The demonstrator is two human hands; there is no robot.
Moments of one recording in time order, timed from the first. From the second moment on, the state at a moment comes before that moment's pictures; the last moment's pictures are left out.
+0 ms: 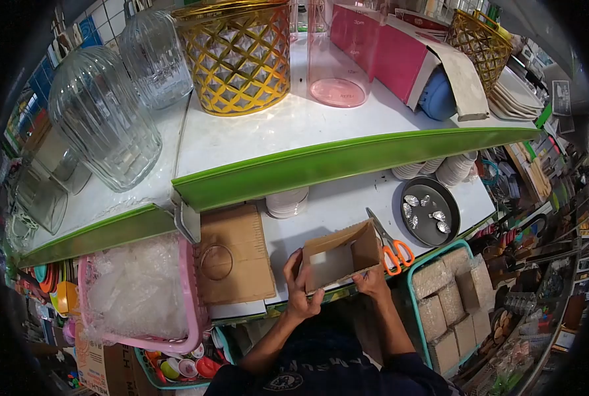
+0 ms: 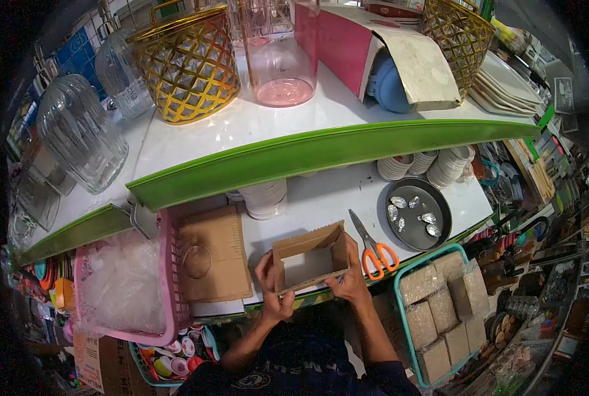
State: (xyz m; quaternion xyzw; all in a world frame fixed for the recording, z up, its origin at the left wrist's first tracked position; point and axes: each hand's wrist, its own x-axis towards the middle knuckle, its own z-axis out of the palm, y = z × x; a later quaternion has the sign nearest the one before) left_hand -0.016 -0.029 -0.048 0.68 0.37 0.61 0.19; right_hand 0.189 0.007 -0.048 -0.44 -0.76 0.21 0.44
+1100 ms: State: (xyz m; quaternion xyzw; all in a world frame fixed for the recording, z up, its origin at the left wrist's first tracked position) left_hand -0.014 -0.026 -0.049 0.64 0.35 0.64 0.24; right_hand 0.174 0.008 -0.044 -0.34 -0.68 0.25 0.60
